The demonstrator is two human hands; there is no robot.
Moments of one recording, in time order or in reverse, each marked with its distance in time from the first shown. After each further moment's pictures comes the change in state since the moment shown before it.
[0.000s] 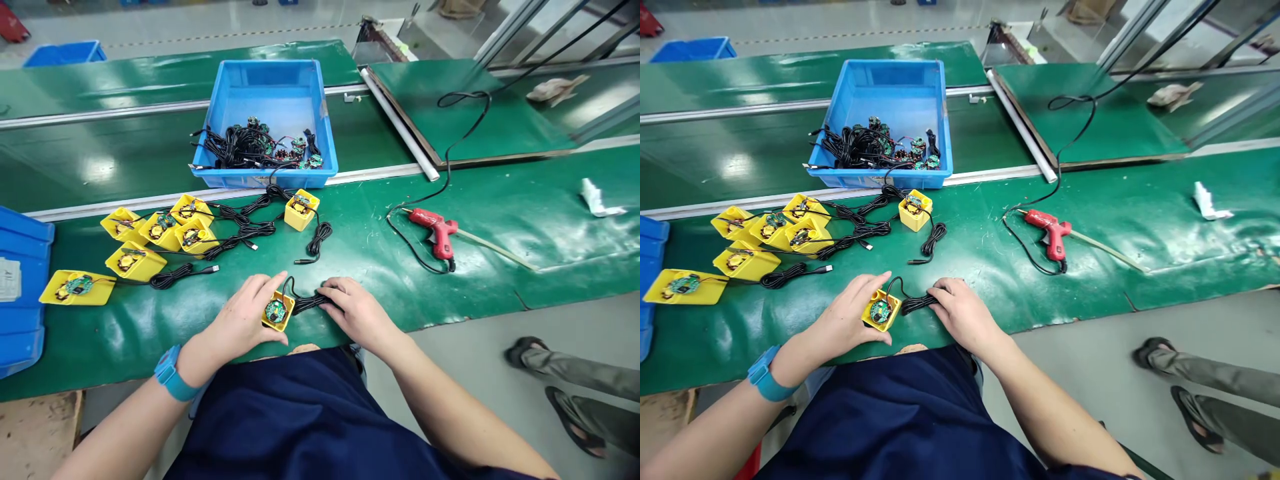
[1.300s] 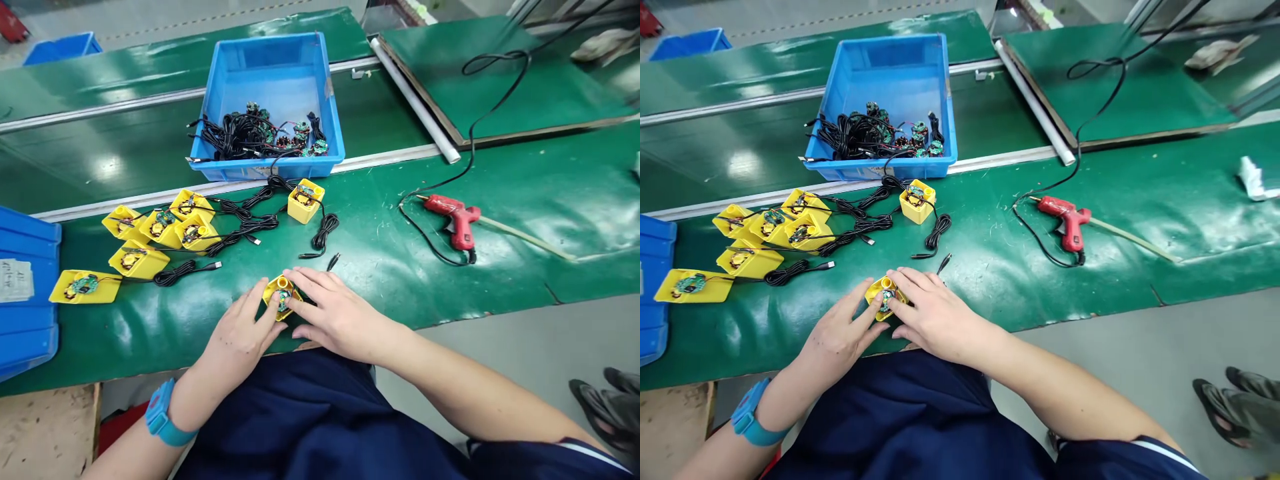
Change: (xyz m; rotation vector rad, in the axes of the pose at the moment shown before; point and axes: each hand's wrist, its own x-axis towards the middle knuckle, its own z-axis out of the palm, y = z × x) left_hand -0.023 0.021 0.005 0.451 0.175 0.121; right_hand 0.040 -0.053 -0.025 -0.045 -0.149 -0.331
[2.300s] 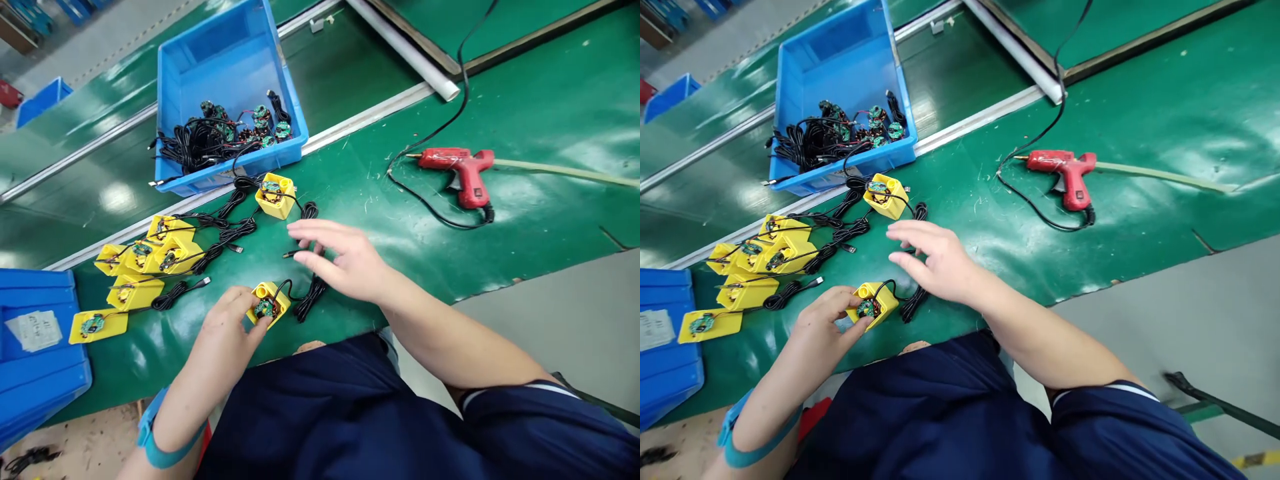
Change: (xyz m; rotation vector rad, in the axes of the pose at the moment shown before) left_hand 0.056 0.002 -0.024 -0.308 -0.235 -0.331; right_hand 0.002 0.070 -0.008 0.582 0.591 0.293
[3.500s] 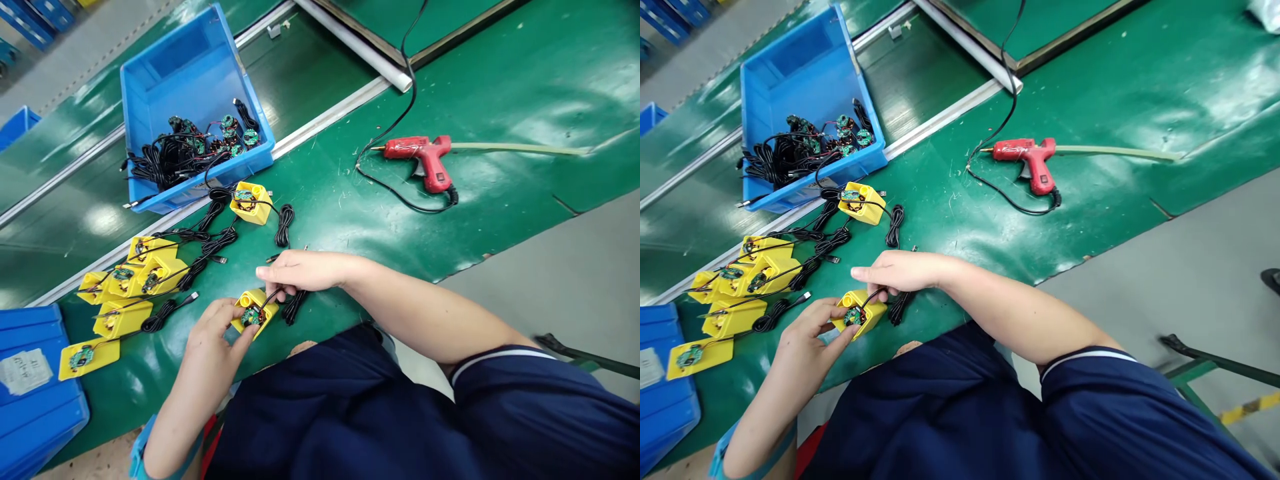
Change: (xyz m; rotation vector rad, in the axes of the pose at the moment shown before) left_hand -0.001 -0.012 0.002 0.013 0.031 0.006; right_hand 0.022 0.012 0.011 0.517 -0.734 0.501
